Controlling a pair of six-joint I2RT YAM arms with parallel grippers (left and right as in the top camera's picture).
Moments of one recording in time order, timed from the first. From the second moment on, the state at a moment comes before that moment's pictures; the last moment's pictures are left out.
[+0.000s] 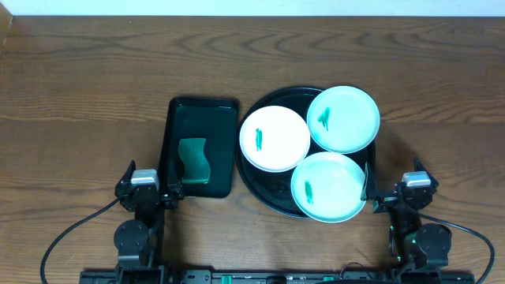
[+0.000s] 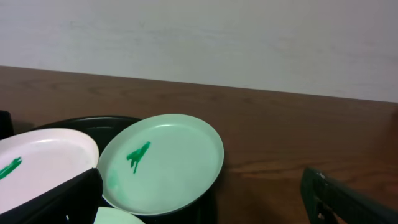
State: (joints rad) left arm 0.00 0.01 0.02 -0.11 -0.06 0.01; right arm 0.03 0.01 0.01 -0.07 -0.06 -0.04
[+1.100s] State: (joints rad) left arm 0.00 0.19 0.46 -0.42 0.11 -0.14; right arm 0.03 0.15 0.37 -0.37 -0.06 0.08
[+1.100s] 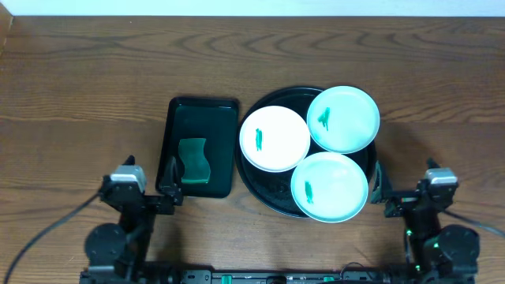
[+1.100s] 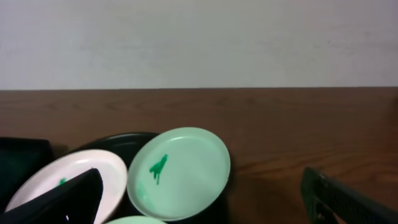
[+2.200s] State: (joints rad) left arm 0.00 1.39 1.29 -1.24 0.21 -0.20; right arm 0.19 1.44 1.26 -1.02 -0.37 0.19
